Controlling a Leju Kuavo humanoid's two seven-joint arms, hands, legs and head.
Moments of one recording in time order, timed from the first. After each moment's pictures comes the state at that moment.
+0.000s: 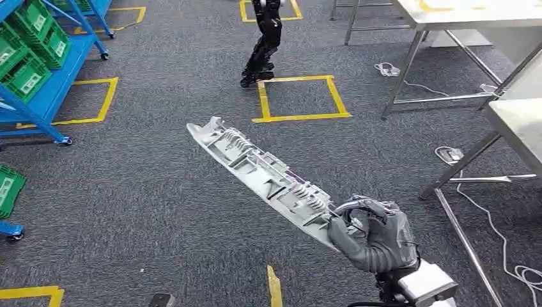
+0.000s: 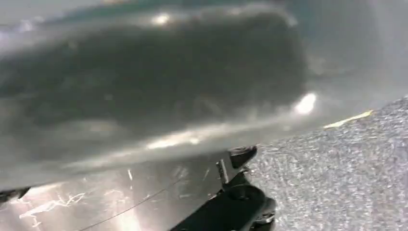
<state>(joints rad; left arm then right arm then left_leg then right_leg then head) -0.09 -0.25 1.08 -0.23 -1.05 -0.16 -0.45 0.23 0.13 0.28 -2.01 0.28 0.10 -0.49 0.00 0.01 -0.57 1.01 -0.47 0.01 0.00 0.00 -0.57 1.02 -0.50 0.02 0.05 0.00</state>
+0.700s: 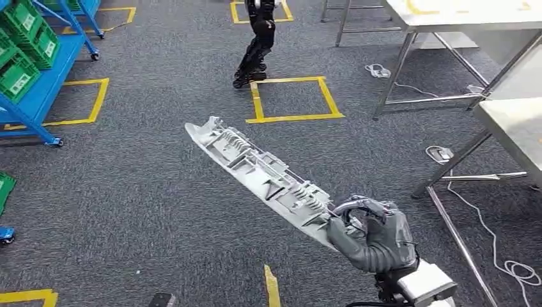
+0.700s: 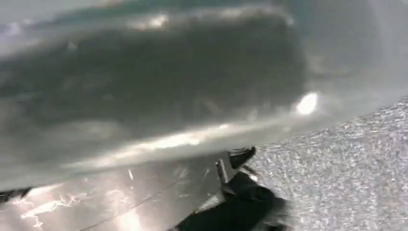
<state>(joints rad) -0.09 -0.25 1.08 -0.23 -1.05 -0.16 -0.45 0.23 0.13 0.28 -2.01 0.28 0.10 -0.49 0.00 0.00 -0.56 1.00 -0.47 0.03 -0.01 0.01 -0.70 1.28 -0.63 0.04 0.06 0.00</state>
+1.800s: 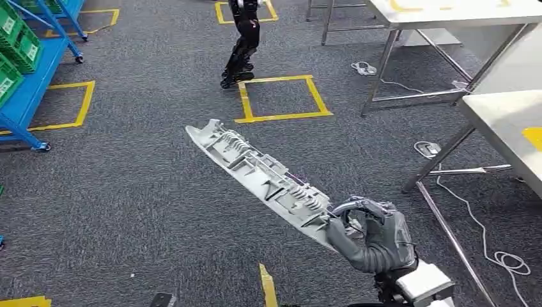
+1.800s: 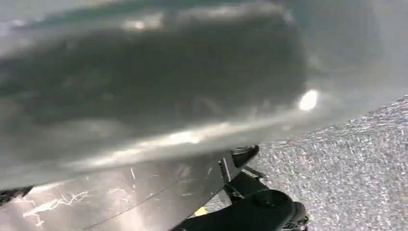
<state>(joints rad) -0.09 -0.25 1.08 -0.23 -1.06 -0.16 -0.44 0.23 0.13 0.28 -2.00 0.28 0.10 -0.49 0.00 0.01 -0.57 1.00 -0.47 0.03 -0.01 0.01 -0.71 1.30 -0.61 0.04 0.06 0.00</state>
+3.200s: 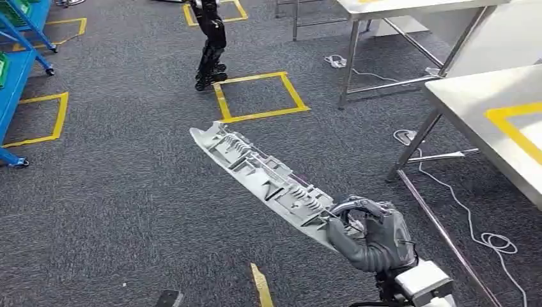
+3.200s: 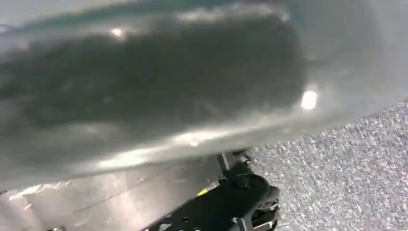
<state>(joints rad) -0.11 -0.27 1.08 -0.23 -1.07 -0.15 -0.41 0.24 0.14 0.27 -2.00 0.28 0.12 -0.49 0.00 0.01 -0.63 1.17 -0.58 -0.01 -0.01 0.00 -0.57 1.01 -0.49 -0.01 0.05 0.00</state>
